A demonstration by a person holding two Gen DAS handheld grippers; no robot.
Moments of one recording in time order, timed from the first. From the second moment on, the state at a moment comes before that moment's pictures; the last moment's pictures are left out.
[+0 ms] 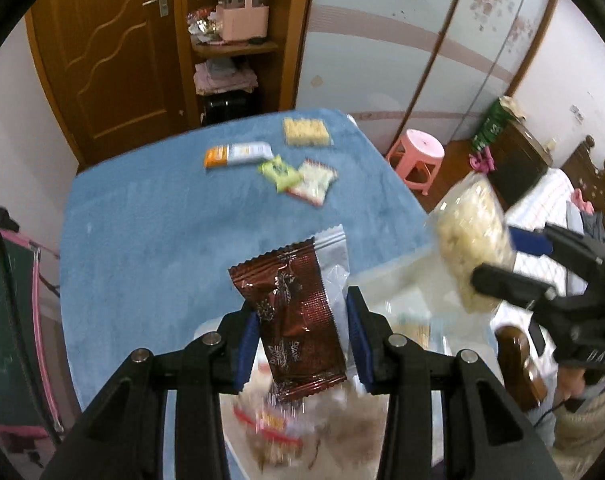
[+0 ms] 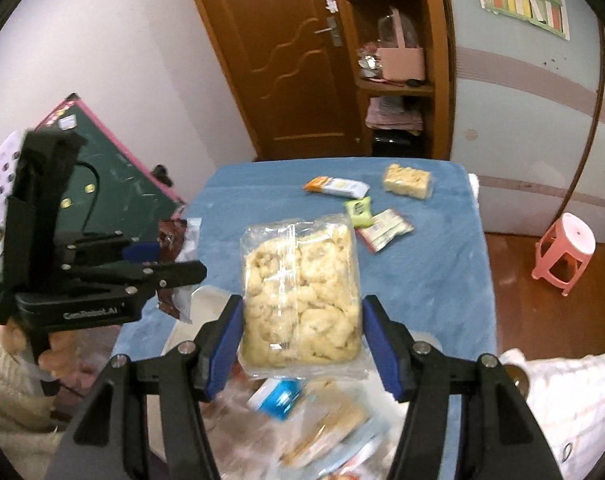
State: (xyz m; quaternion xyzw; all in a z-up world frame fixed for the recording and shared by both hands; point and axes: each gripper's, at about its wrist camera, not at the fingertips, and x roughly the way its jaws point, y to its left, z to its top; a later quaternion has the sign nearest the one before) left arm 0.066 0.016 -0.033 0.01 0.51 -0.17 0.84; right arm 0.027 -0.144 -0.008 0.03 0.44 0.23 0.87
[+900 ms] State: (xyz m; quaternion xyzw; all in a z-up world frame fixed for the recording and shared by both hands) left arm -0.008 0.009 -0.090 0.03 0.52 -0.16 0.84; right arm -0.036 -0.111 -0.062 -0.03 0.47 0.16 0.87
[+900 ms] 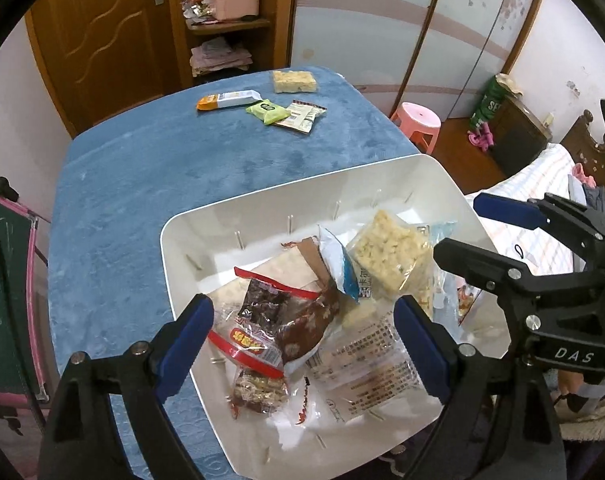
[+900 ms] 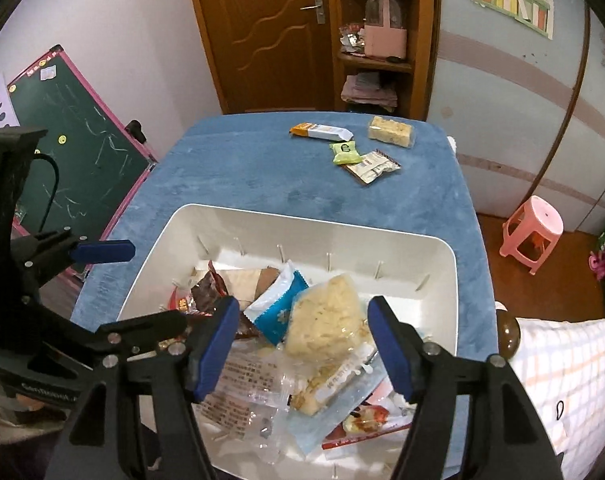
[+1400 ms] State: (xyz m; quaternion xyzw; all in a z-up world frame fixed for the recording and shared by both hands) left arm -0.007 0.010 -0.091 0.04 0.52 -0.16 0.84; right arm -0.032 -0.114 -0.069 0.00 0.48 0.16 0.86
